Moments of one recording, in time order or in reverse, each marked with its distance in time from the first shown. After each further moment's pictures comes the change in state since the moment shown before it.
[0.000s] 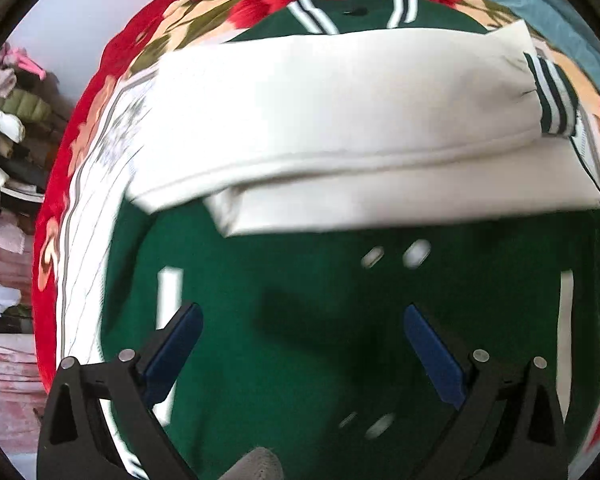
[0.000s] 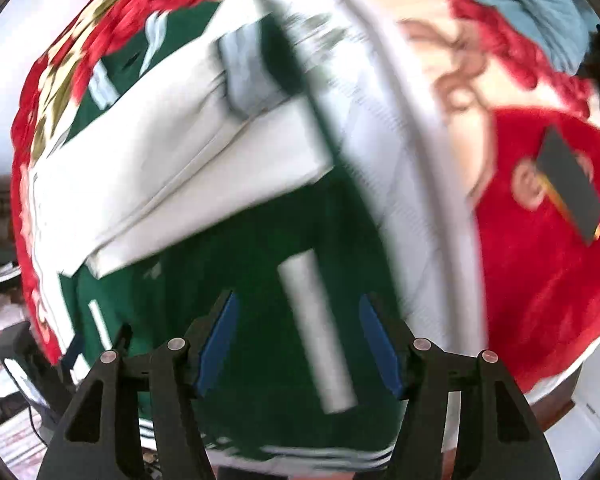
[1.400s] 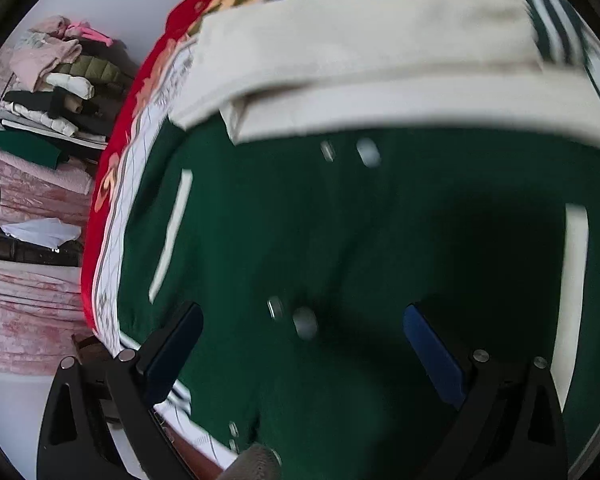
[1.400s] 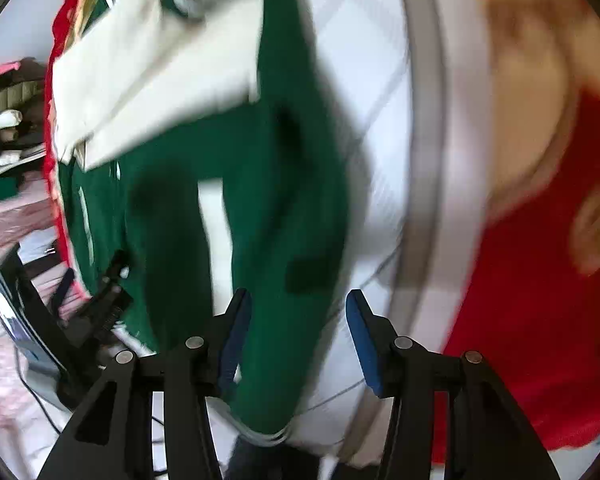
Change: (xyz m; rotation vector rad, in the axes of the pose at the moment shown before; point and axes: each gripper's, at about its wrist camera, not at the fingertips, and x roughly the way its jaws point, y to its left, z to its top) left arm -0.022 -0.072 -0.072 -0.112 0.143 0.280; right arm 0.119 -0.056 -0.029 -0.264 0.398 0.201
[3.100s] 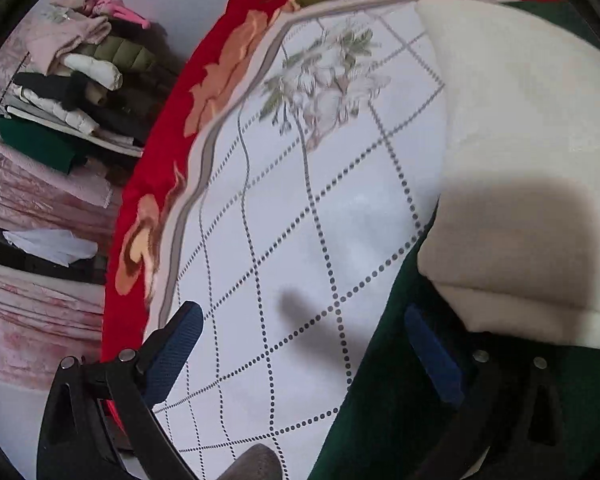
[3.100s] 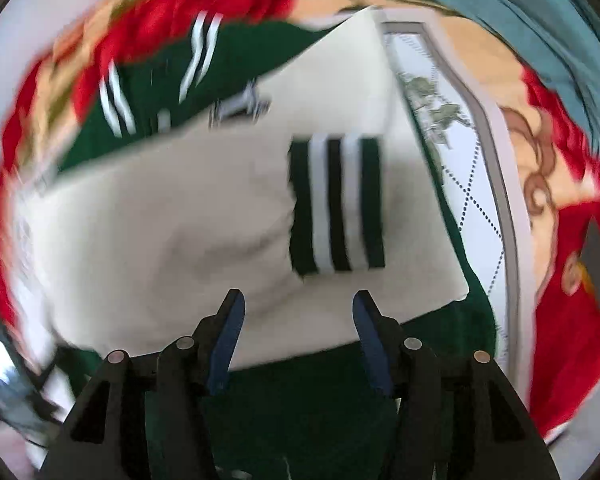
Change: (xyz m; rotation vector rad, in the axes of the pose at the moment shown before) left arm 0.188 0.243 0.159 -0.112 -0.055 0.079; right arm -0.012 0.209 0.120 0.261 -0.555 -0.286
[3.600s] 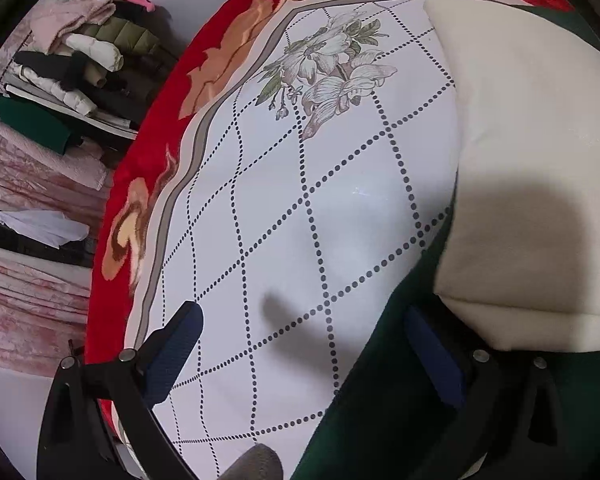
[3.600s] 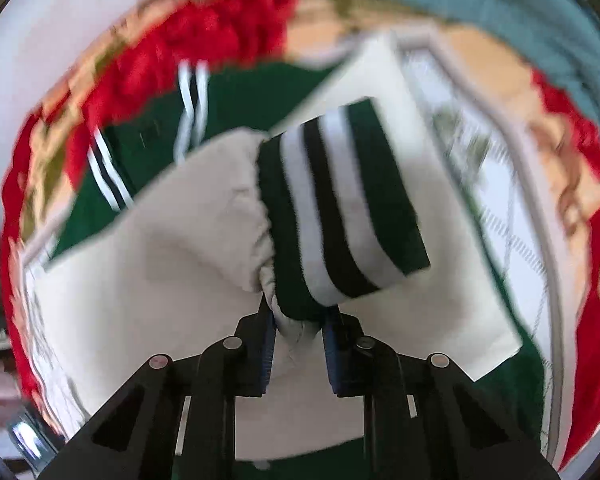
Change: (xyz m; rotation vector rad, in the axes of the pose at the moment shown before) left arm 0.005 0.000 0.001 -0.055 0.021 -0.032; right arm 0.022 0.042 0.018 0.093 -0.164 0.017
